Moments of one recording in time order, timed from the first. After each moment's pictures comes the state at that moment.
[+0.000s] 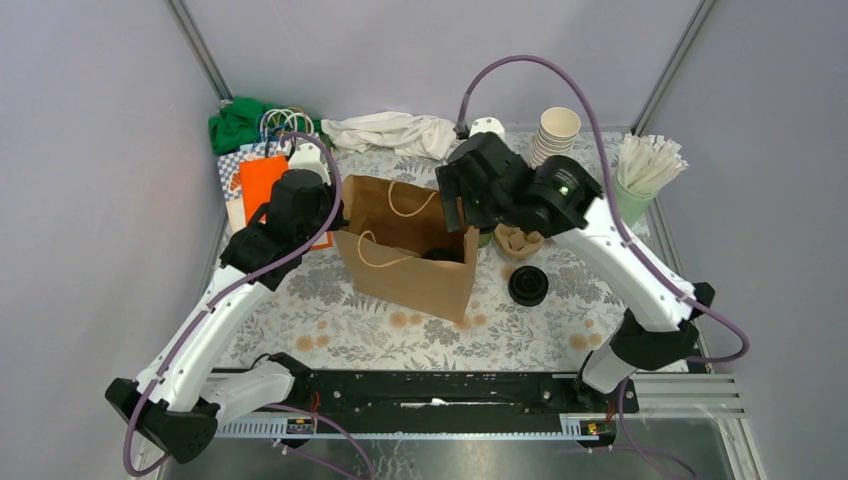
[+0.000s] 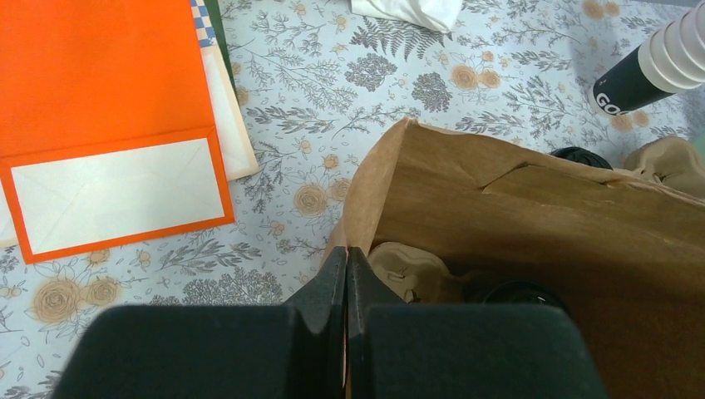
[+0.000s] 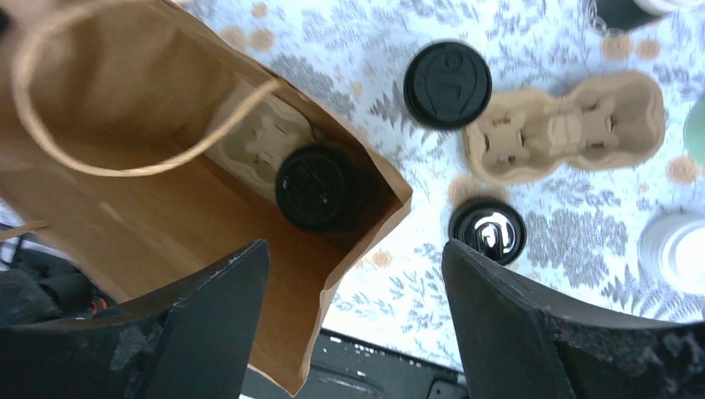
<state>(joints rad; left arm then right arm) -0.50 1.03 1.18 -0.64 -0.31 -0.39 0.97 1.59 2.12 -1.35 0.44 0.51</state>
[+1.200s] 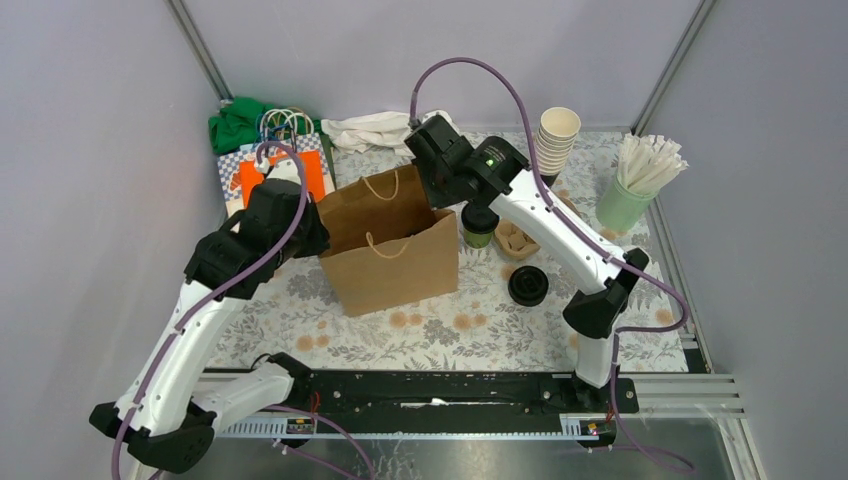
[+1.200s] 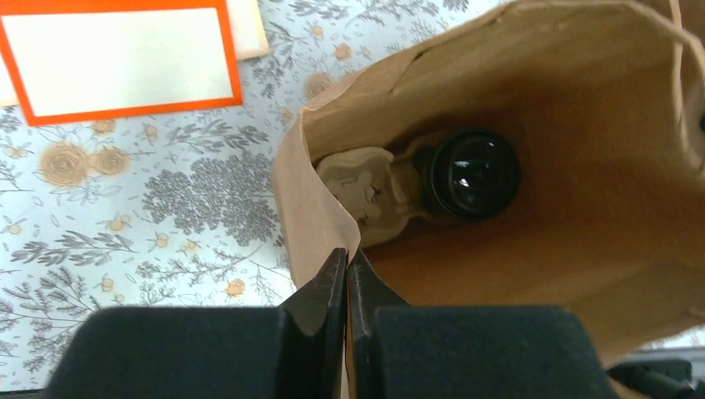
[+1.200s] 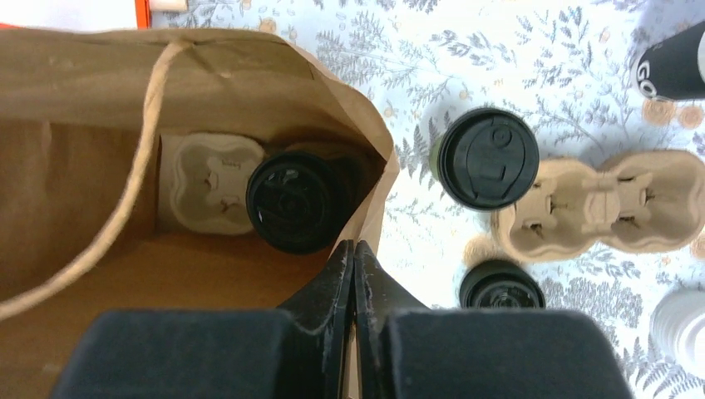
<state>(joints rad) -0.50 0.98 1.34 -1.06 -0.26 -0.54 0.90 1.88 2.23 -1.26 0.35 0.40</state>
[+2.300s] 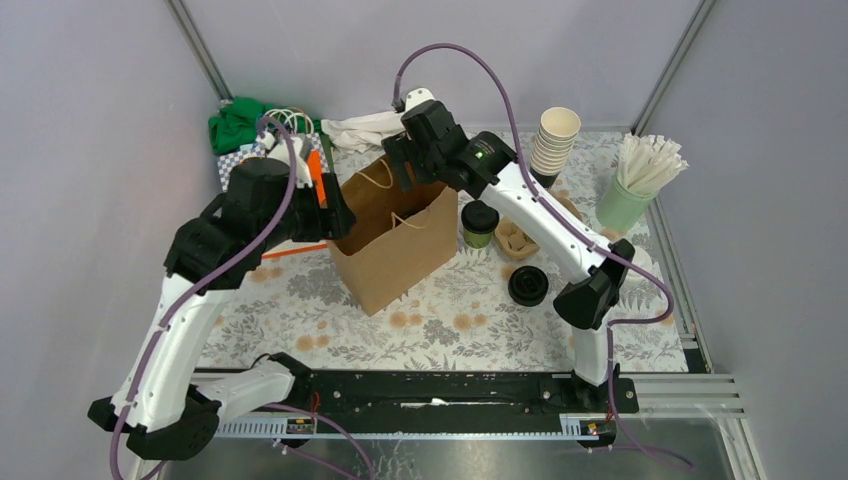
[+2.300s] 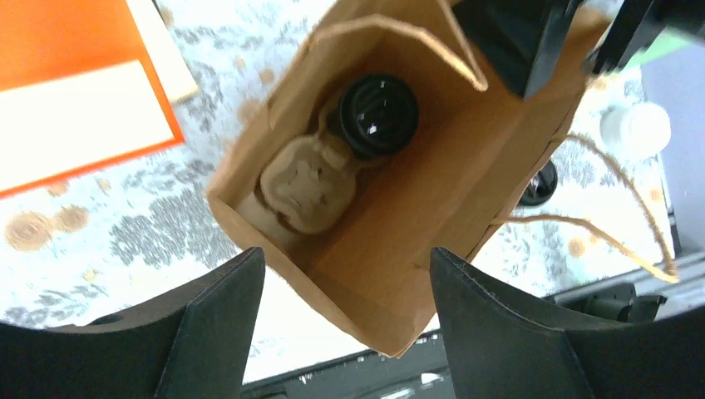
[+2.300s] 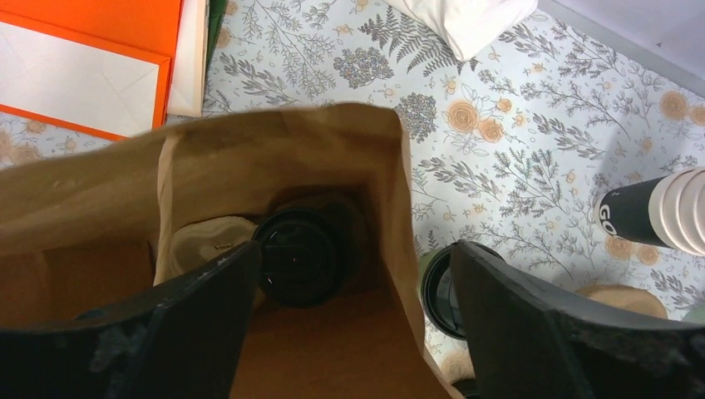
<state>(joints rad) -0.50 1.04 1.52 -1.12 -0.05 -0.44 0.84 1.97 2.23 -0.94 0.35 0.17</state>
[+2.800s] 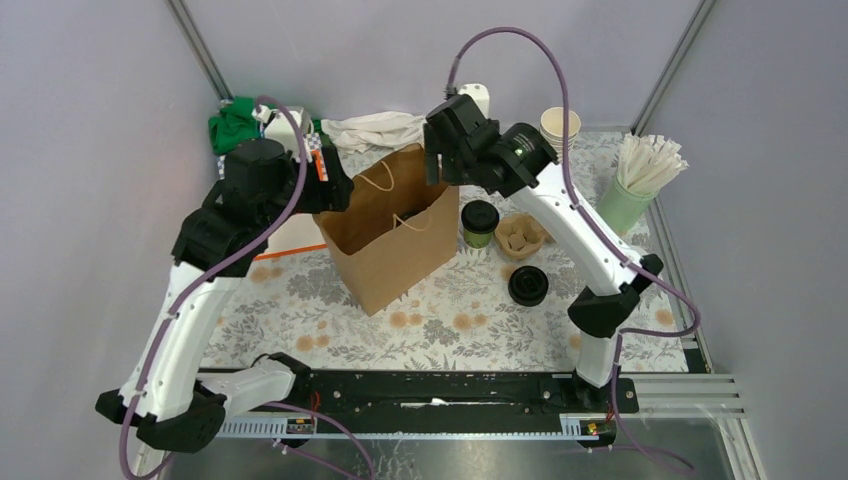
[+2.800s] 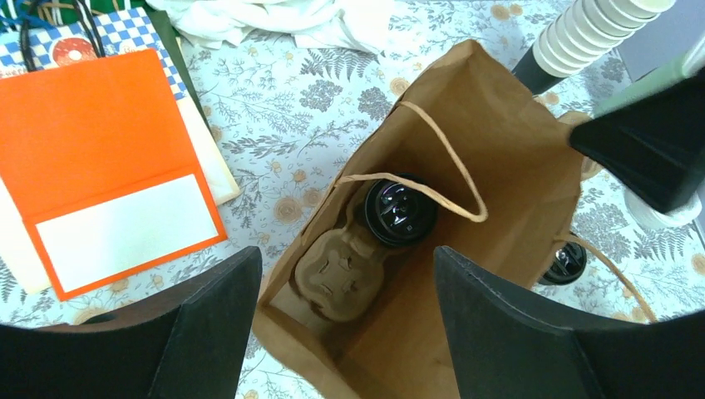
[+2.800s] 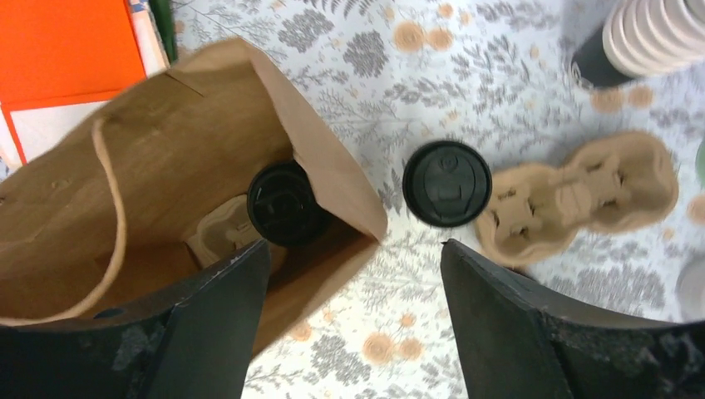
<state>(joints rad) -0.47 1.09 1.63 -0.96 -0.14 -0.29 0.84 1.89 2.36 -1.25 0.48 0.50</state>
